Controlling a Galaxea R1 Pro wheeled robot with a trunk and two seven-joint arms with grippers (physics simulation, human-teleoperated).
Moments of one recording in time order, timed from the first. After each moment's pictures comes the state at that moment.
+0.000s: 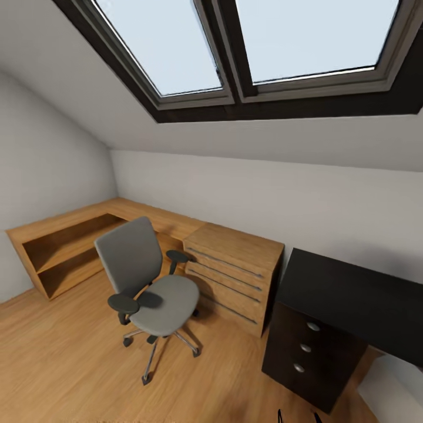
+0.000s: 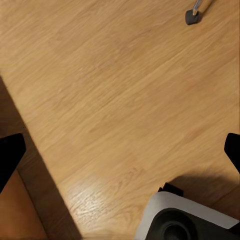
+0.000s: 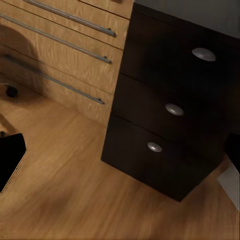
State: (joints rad) left arm -0.02 0.02 -0.02 -0.20 0.27 -0.49 0.29; right arm -0.30 0.04 0.75 0.01 -0.49 -0.92 -0.40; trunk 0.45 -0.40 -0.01
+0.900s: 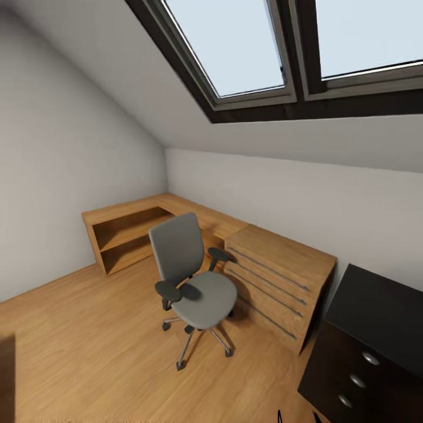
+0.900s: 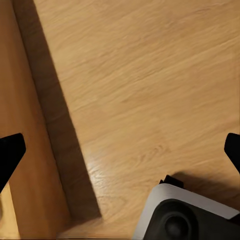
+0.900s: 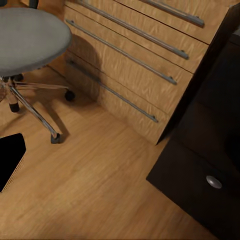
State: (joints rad) left arm -0.02 0.02 -0.02 -0.18 0.27 -0.49 0.29; right arm -0.30 0.04 0.75 0.01 -0.49 -0.92 -0.39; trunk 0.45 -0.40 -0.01
